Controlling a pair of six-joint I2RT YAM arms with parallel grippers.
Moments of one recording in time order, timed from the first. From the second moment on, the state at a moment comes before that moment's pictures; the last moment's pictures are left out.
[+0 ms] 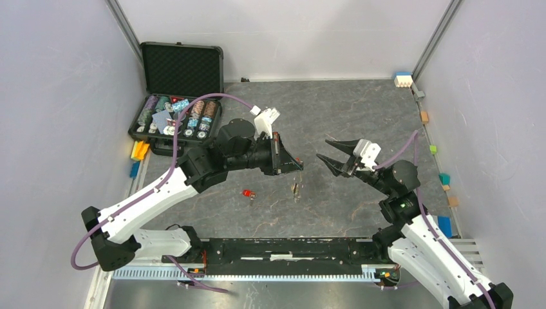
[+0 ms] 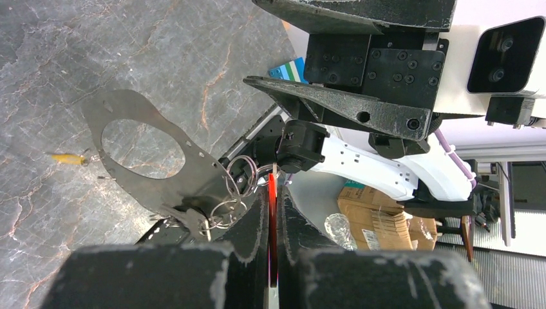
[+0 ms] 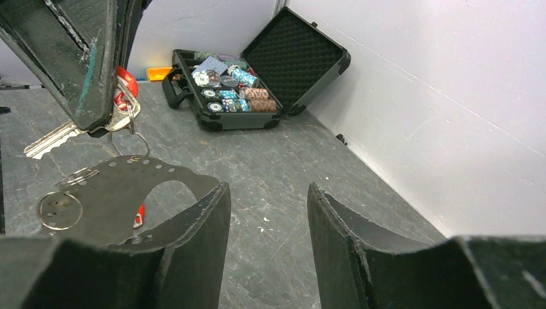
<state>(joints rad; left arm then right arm) -0.95 1.17 1.25 -0.47 0.25 -0.85 0.46 0.63 0.49 0.36 -0.54 -0.17</state>
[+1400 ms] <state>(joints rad) -0.94 1.24 1.48 -0.82 0.40 -0.49 0.46 0.63 0.42 0.52 -0.79 -0.19</state>
